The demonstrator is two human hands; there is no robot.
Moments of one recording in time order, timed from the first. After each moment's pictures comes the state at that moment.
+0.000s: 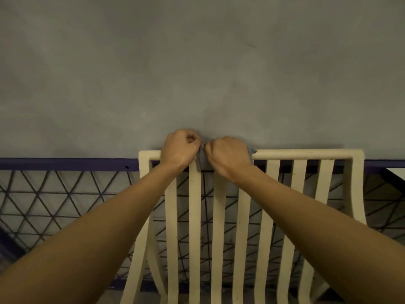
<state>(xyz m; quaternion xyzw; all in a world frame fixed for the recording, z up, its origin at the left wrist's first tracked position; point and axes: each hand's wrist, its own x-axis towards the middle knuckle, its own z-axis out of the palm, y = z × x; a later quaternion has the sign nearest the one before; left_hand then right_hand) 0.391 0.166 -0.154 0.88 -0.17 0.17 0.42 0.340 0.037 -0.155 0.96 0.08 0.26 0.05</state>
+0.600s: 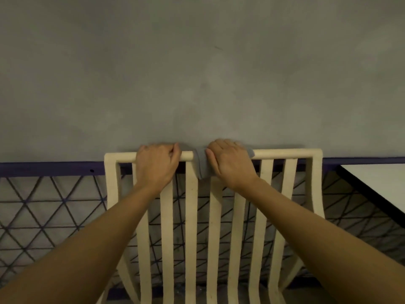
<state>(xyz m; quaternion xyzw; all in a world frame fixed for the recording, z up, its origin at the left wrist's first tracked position) 0.384 0.163 -0.201 0.90 -0.17 0.37 0.16 0.334 -0.024 -0.189 0.92 0.12 0.36 -0.01</state>
